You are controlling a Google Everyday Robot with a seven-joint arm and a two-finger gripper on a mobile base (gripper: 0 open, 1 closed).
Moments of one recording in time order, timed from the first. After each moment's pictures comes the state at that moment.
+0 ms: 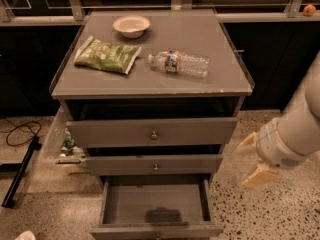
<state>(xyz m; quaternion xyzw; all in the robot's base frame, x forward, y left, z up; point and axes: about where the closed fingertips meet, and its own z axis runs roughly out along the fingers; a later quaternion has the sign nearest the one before) 0.402 -0.219 0.769 -0.63 0.76 0.08 0.16</state>
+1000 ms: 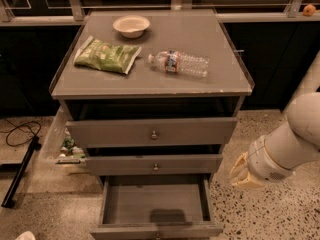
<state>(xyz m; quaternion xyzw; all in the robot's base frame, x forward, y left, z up) 0.395 -0.213 0.711 -0.64 0.75 0.11 0.15</state>
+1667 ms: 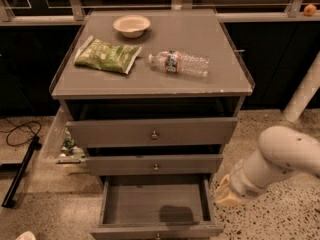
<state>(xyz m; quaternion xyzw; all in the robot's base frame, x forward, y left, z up) 0.392 -0.200 0.599 -0.61 0.77 0.17 0.12</state>
